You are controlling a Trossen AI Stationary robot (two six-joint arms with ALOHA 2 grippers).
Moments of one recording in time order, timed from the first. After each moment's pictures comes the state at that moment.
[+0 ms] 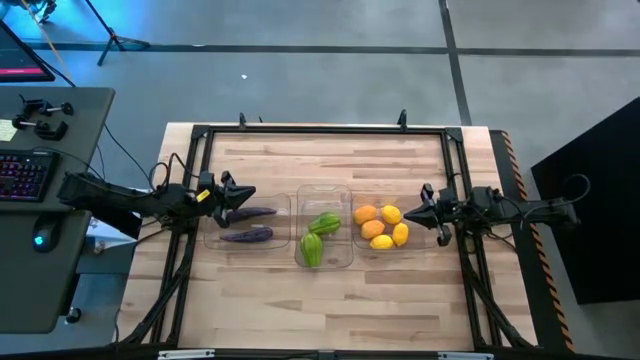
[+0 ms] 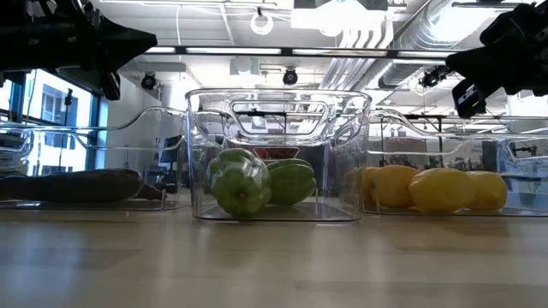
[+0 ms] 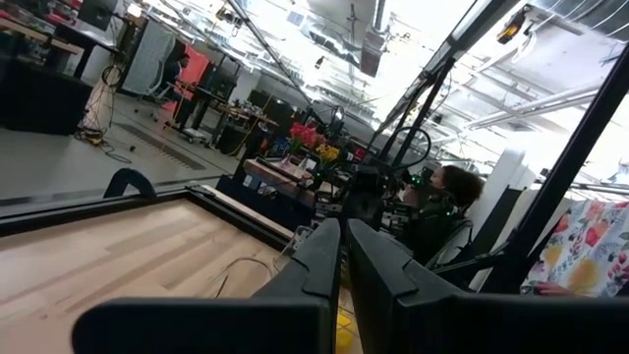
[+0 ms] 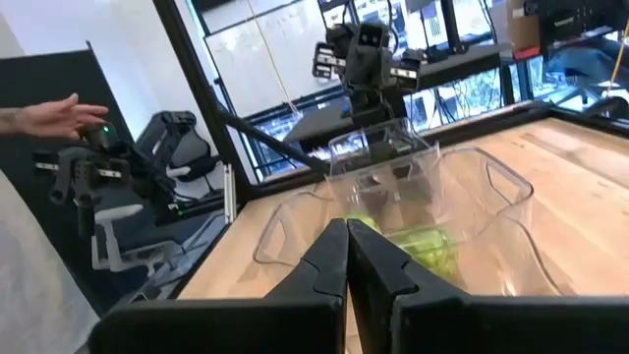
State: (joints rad) left arm -0.13 0.45 0.01 0.67 -0.37 -0.39; right arm 0.04 0.00 0.01 0.04 -0.08 0.31
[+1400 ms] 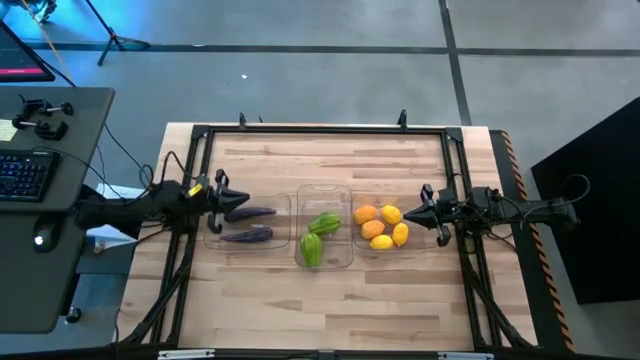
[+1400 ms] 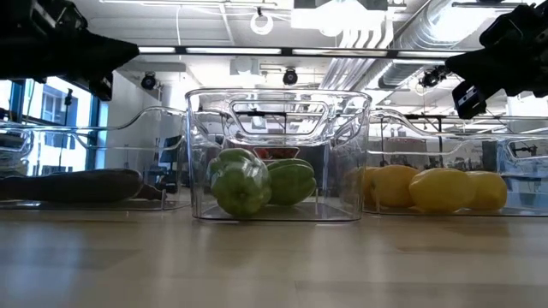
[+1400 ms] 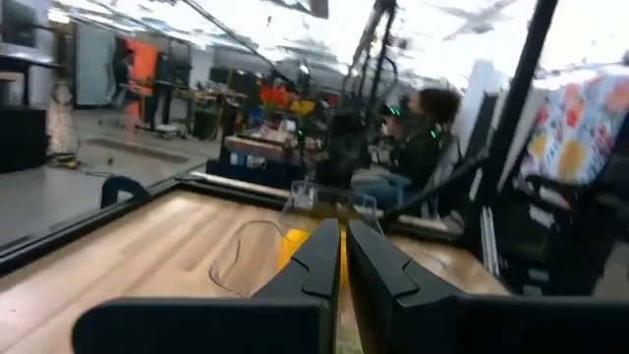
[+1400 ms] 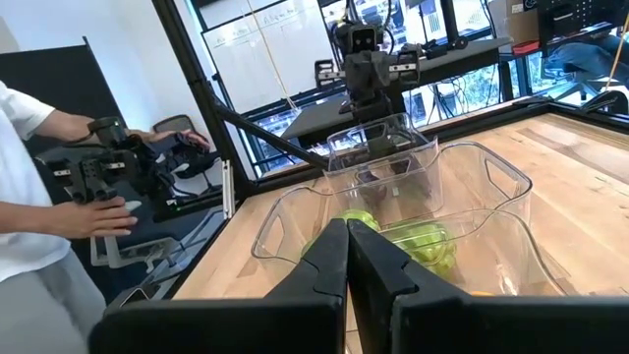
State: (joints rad) left arm 0.02 0.00 0.01 0.13 -0.07 -0.18; right arm 0.04 0.01 0.01 0.03 -0.08 0.31
